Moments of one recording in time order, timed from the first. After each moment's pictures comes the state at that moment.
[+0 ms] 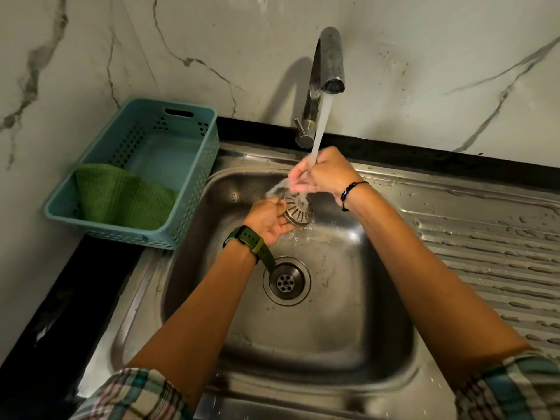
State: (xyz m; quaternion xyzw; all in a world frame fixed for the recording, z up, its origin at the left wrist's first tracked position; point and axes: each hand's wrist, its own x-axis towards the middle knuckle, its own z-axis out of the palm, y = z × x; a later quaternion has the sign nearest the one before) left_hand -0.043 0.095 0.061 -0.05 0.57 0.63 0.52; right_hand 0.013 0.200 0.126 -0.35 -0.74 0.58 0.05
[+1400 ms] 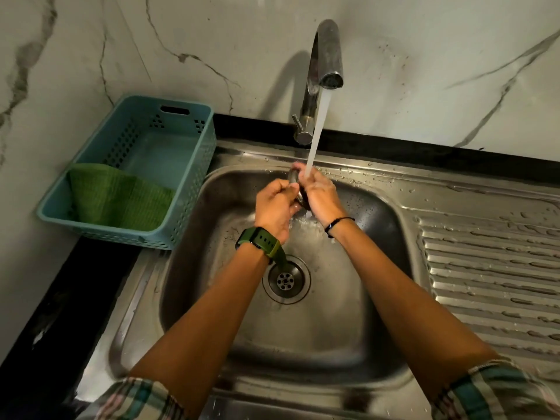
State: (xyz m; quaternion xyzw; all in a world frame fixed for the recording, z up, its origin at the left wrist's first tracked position) left_hand -0.026 0.105 0.066 0.06 0.58 0.72 0.38; right_hand 0.023 0.189 0.058 -0.33 -0.70 0.61 0.19
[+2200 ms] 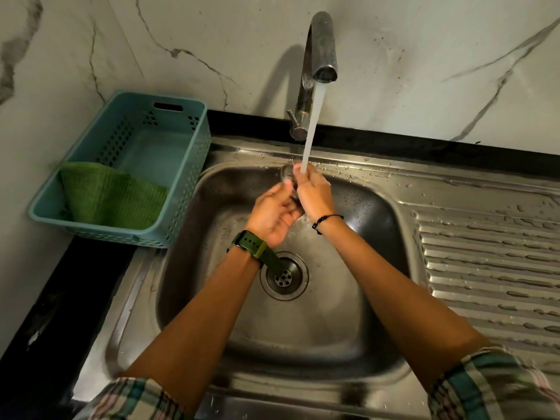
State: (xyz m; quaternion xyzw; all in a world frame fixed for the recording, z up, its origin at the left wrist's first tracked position) left_hand -0.028 0.096 0.055 0.04 0.43 0.74 0.52; right_hand 0.016 0.181 0.052 -0.37 -0.73 0.53 0.24
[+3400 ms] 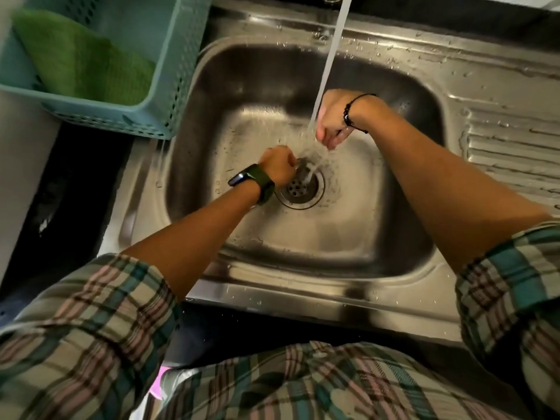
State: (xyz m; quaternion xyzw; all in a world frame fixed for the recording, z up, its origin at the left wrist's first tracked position) left_hand -0.011 0.051 -0.030 0.32 0.85 0.21 0.36; right_hand 0.022 0.195 0.035 -0.39 -0.78 0.41 -0.26
